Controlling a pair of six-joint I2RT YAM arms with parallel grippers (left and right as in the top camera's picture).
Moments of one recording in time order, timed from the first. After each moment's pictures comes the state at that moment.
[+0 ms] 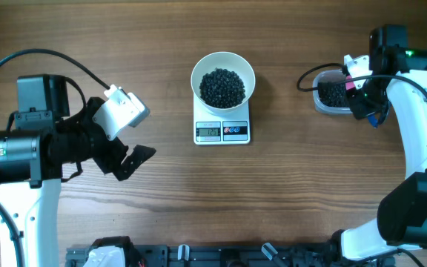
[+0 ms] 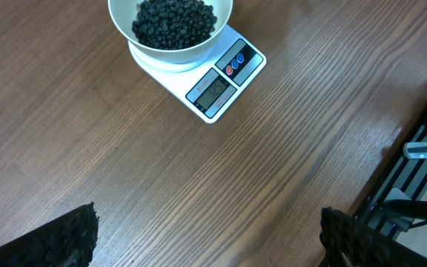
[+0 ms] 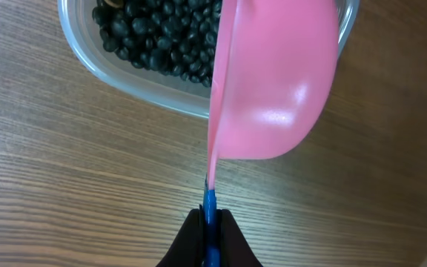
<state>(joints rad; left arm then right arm) 0.06 1.18 1.43 -1.43 0.52 0.82 -0.11 1.71 1.48 -1.19 0.19 -0.47</state>
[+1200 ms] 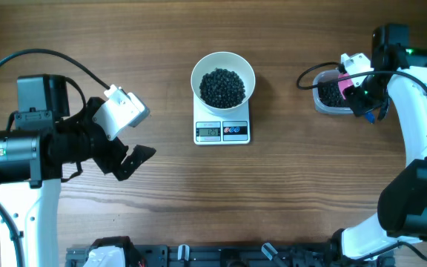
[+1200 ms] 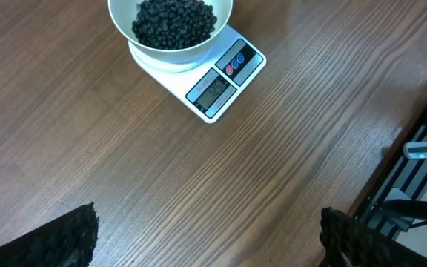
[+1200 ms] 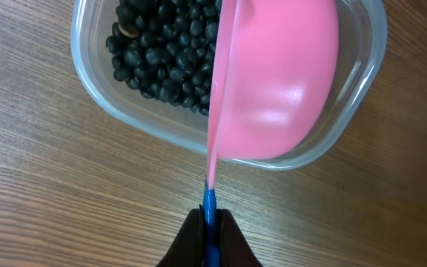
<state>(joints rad) 0.06 1.18 1.43 -1.43 0.52 0.82 -0.13 1.76 1.48 -1.13 0.11 -0.57</state>
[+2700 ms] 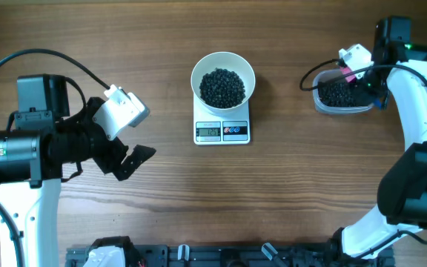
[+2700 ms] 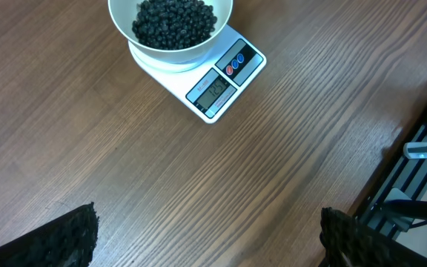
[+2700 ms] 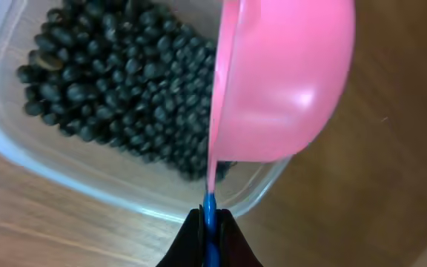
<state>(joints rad) 0.06 1.18 1.43 -1.43 0.52 0.82 -0.15 1.84 1.51 -0.97 0.16 -0.80</state>
